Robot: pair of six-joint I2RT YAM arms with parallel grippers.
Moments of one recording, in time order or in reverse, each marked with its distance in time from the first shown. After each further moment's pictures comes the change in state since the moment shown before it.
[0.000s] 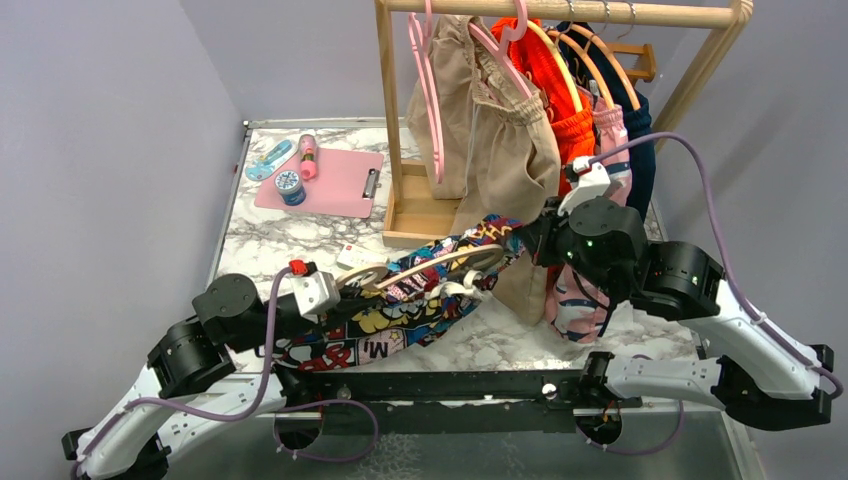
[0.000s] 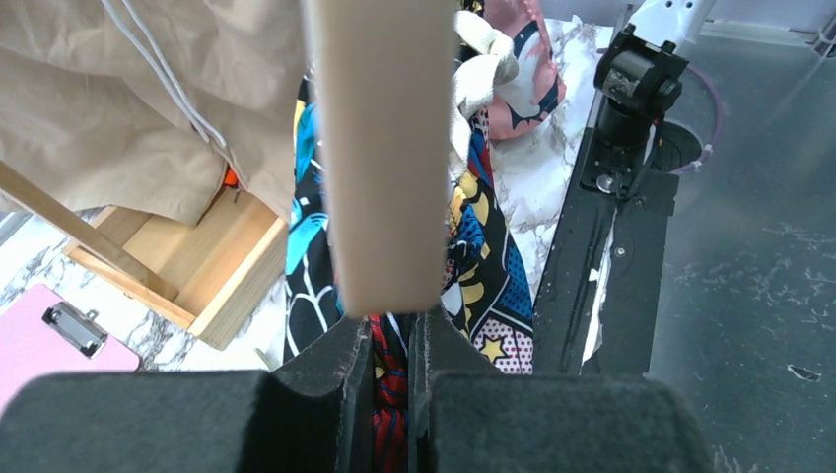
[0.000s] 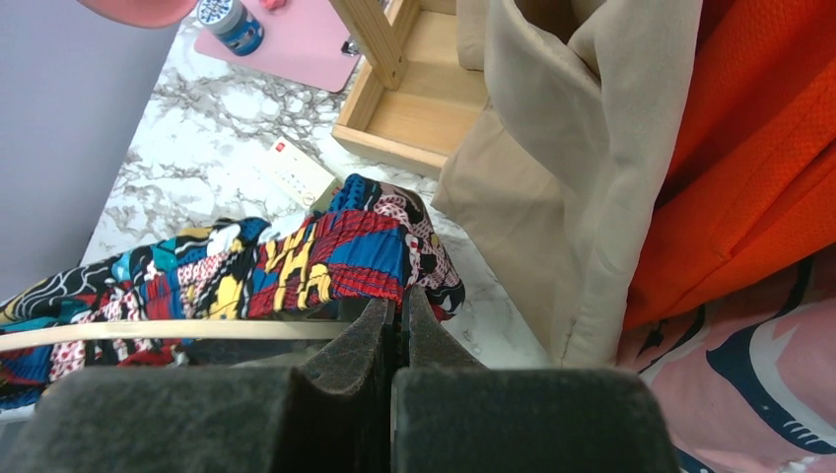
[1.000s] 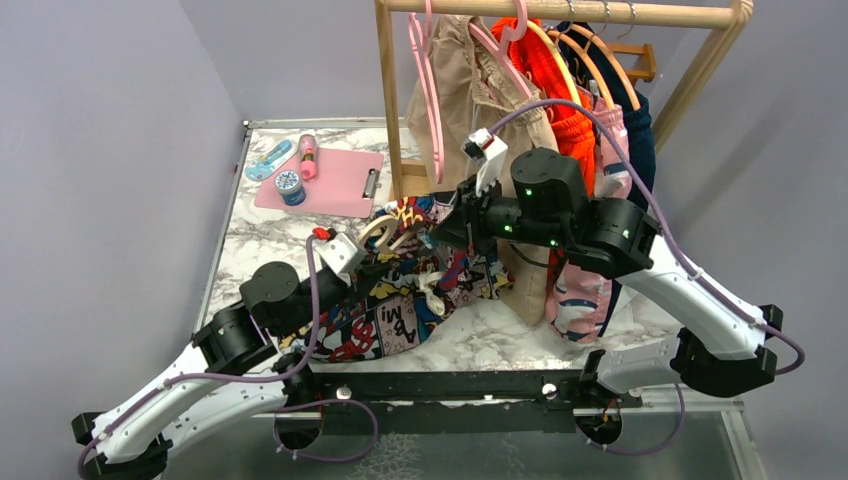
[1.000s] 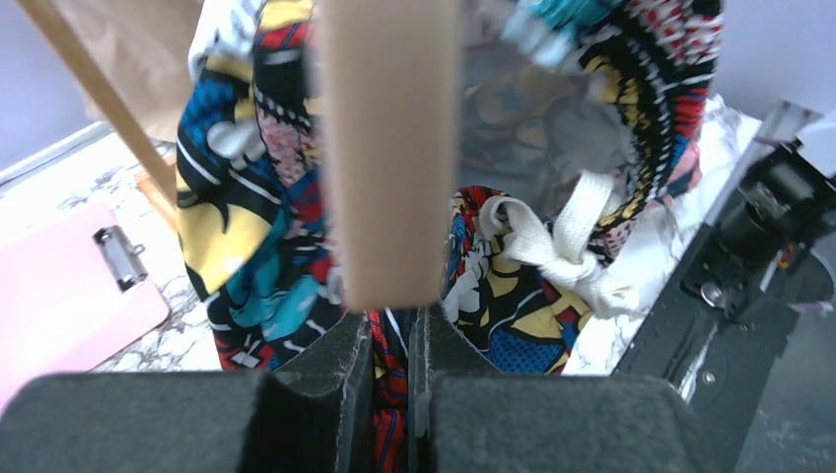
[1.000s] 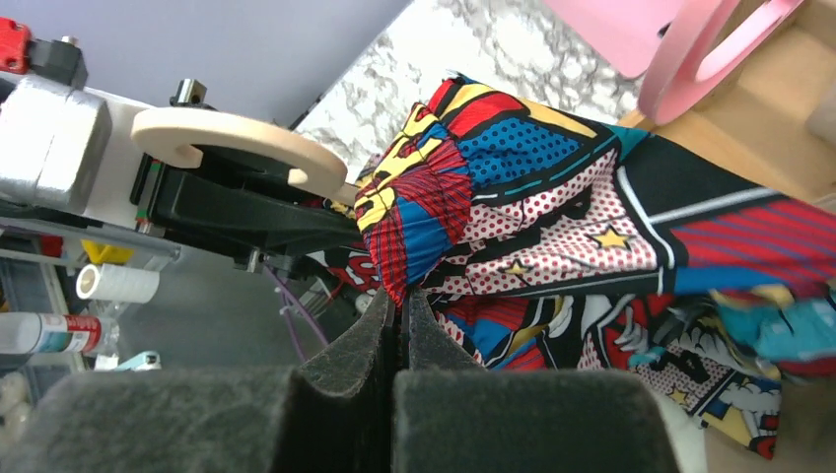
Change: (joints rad) left arm 0.000 0.111 -0.153 0.283 -0.282 -0.148; right arm -0.005 0.329 0.283 0.153 -0.615 -0.163
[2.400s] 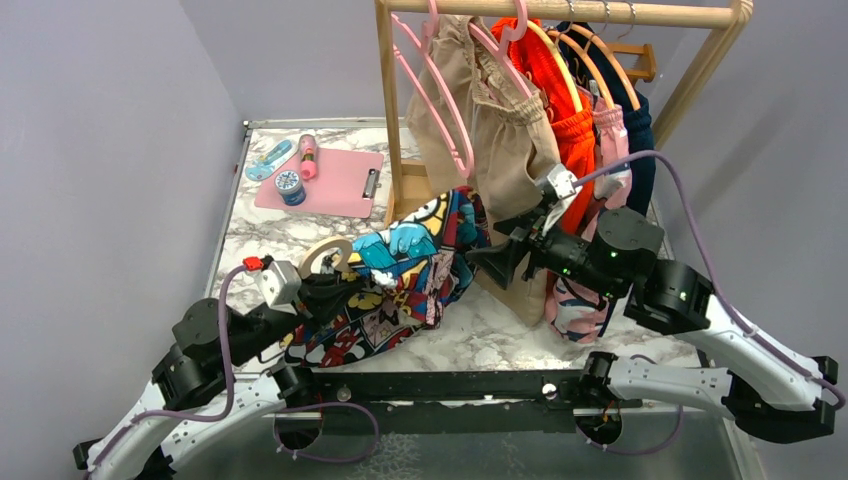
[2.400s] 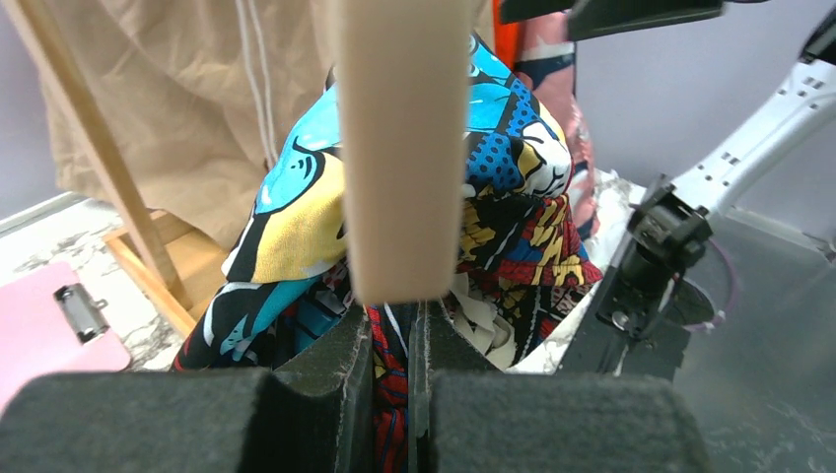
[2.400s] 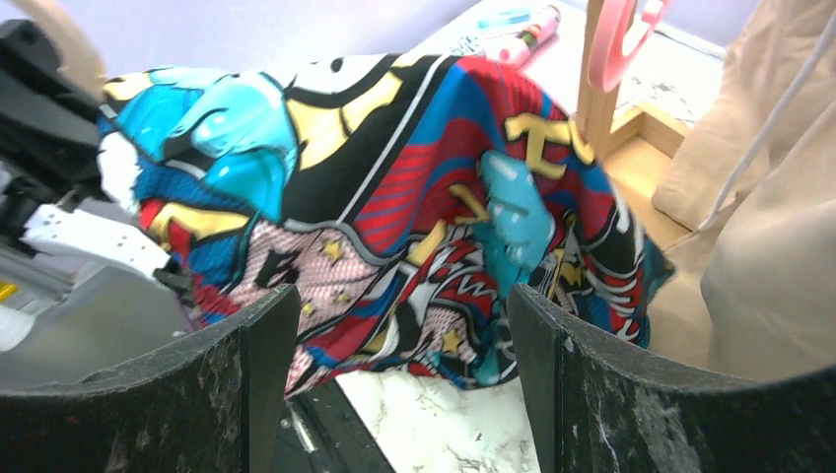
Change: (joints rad) left arm 0.000 -0.286 -0.011 -0.045 0.063 -0.062; right arm -0.001 -0.421 -0.460 0.286 0.127 -0.202
